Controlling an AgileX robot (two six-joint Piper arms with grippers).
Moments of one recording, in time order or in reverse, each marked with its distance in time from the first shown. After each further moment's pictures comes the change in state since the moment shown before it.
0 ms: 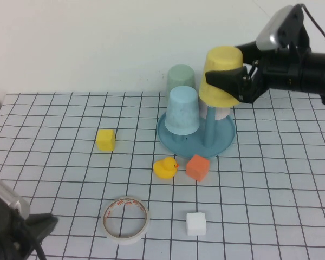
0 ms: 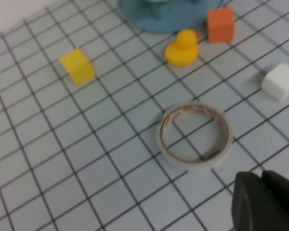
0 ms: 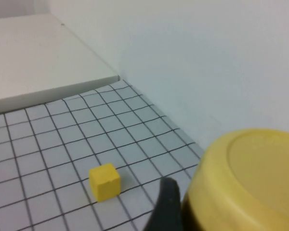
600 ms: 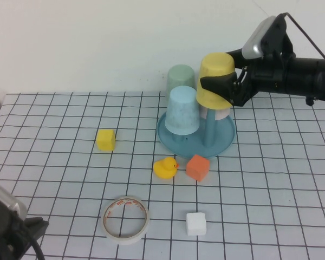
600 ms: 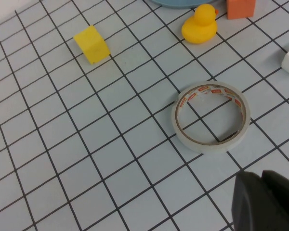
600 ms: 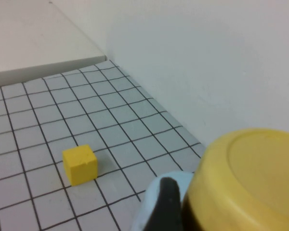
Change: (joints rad) right arm 0.000 0.141 -0.110 0.000 -0.016 -0.057; left arm 0.000 0.000 0.000 0.068 0.068 -0.045
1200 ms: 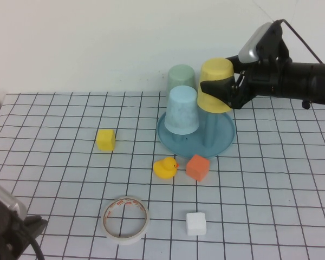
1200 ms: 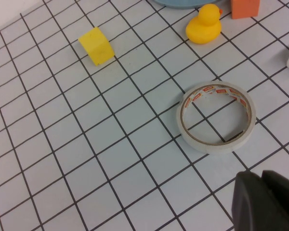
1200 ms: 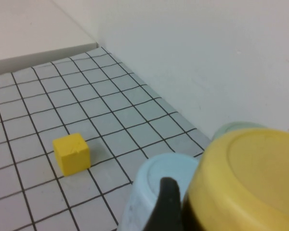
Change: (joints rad) right arm 0.000 0.044 -0.020 0.000 -0.024 0.006; left arm 0.000 0.000 0.000 0.019 0.000 0.000
